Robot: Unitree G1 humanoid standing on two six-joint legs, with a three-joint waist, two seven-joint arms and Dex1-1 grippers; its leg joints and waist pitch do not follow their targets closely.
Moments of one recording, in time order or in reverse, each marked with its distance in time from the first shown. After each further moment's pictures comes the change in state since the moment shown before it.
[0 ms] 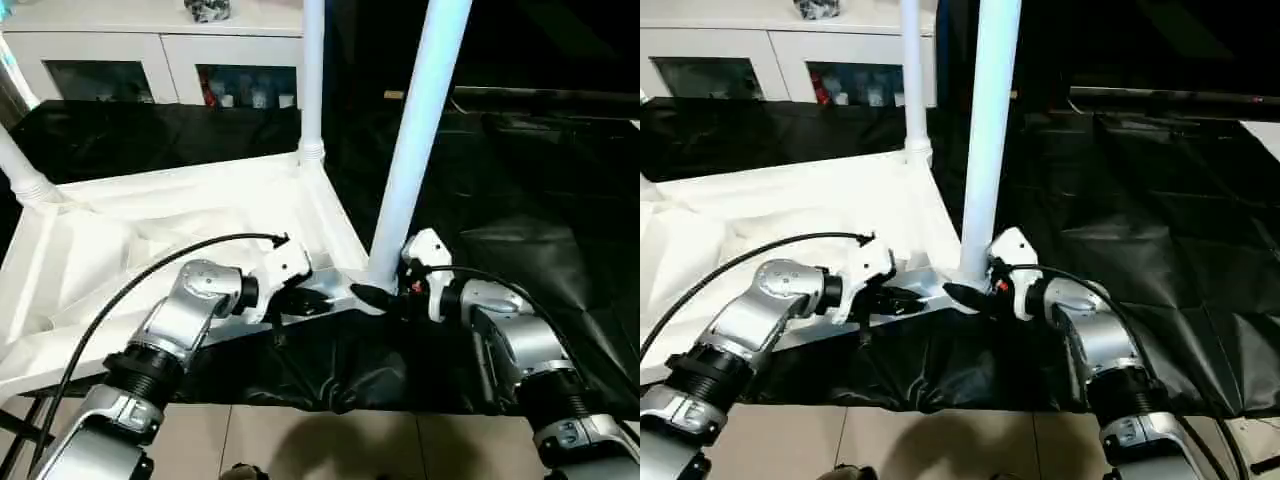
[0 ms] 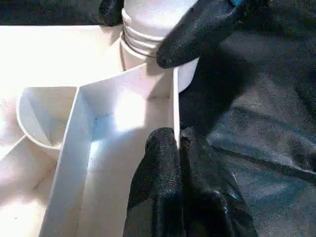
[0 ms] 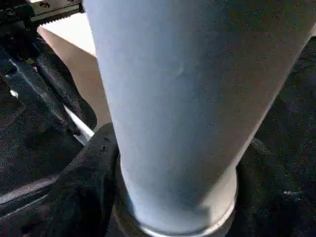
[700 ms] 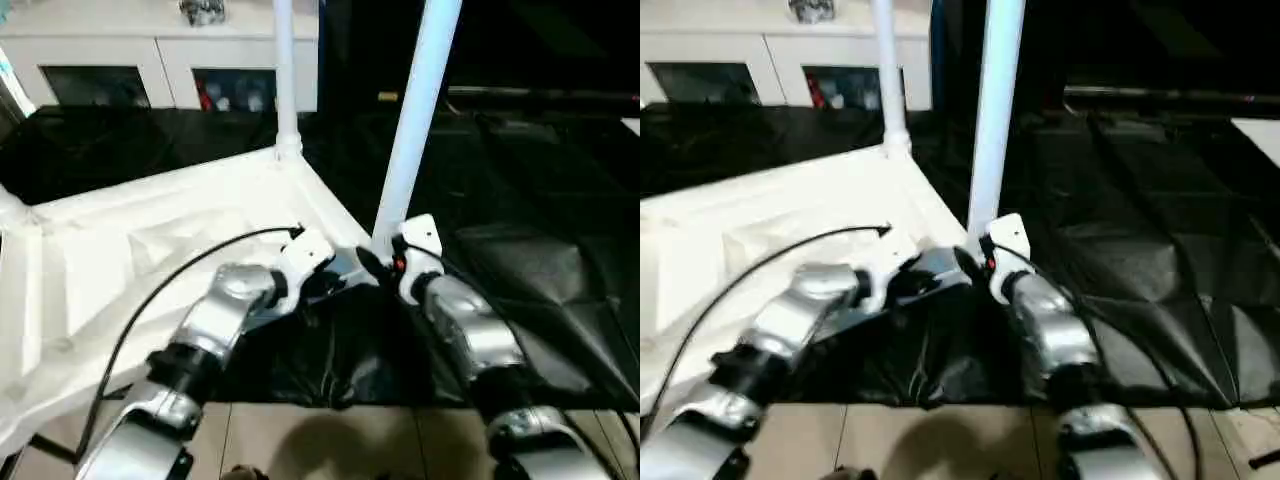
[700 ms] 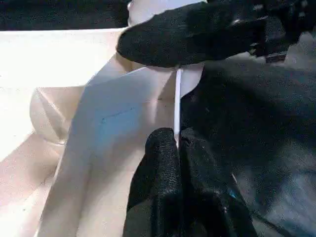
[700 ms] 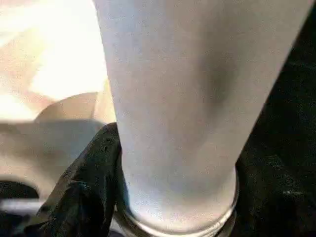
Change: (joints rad) left arm -0.051 -0.180 0.032 0.084 0.076 0.080 0.366; right arm -0.086 0.251 -0.117 0.176 -0.069 -0.029 -0.618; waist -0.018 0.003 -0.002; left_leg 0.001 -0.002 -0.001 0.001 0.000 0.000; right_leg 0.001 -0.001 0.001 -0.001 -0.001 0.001
